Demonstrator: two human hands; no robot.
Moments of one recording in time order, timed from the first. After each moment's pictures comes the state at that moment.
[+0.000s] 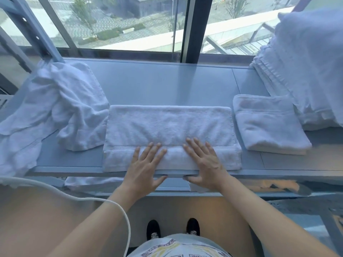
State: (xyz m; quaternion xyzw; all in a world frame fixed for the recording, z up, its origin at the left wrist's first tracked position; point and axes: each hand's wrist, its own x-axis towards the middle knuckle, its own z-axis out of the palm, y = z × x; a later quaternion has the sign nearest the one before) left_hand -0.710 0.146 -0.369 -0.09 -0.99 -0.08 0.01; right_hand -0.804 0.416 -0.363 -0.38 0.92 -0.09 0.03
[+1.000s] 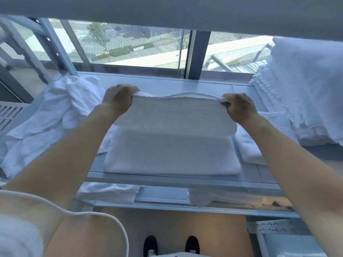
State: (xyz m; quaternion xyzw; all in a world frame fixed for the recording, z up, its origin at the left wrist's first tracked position) left_hand -0.877 0.039 -0.192 0.02 -0.99 -0.06 0.13; right_hand -0.989 0.441 -0.203 -0.21 0.97 -0.11 -0.10
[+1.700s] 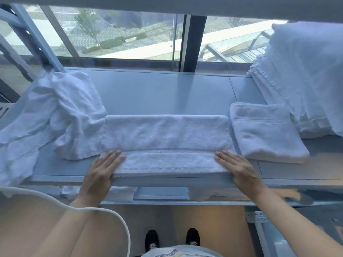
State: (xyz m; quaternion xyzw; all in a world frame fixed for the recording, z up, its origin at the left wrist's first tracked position) left_hand -0.686 0.048 -0.356 -0.03 -0.98 -0.13 0.13; right_hand -0.829 0.528 -0.338 -0.38 0.92 -0.11 -0.06
